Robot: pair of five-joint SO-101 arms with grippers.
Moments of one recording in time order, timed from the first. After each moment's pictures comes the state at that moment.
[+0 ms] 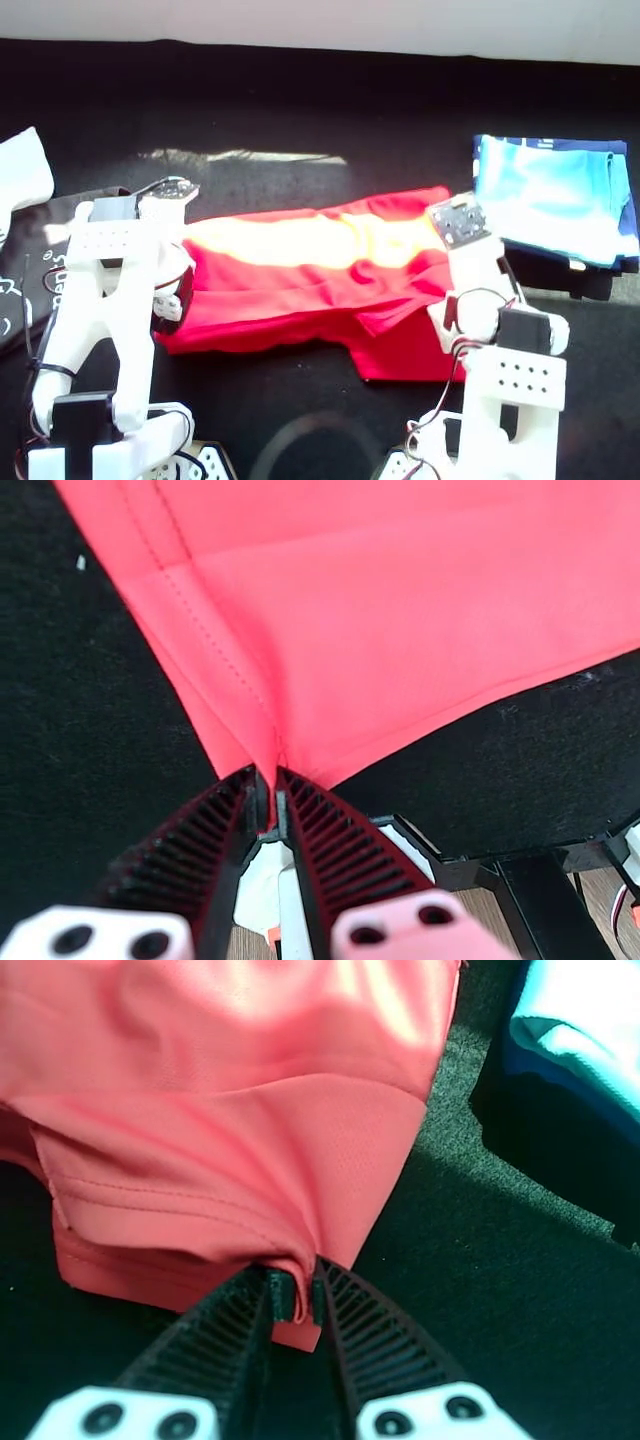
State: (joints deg) left arm -11.5 -14.9 33.5 88.6 -14.1; right arm 3.3 -56.4 53.8 75.0 31.5
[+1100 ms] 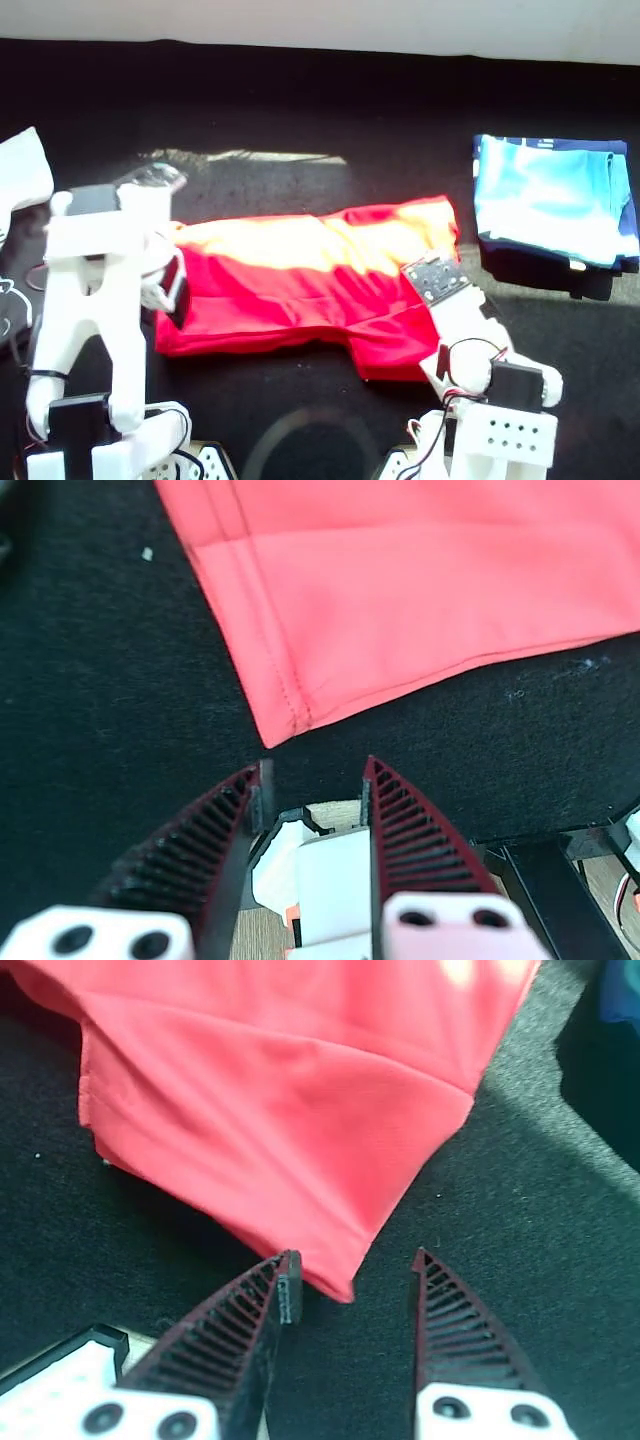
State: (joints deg) left arm -15.7 -15.4 23.9 94.6 -15.8; right arm 3.5 -74.5 61.7 88.0 40.6
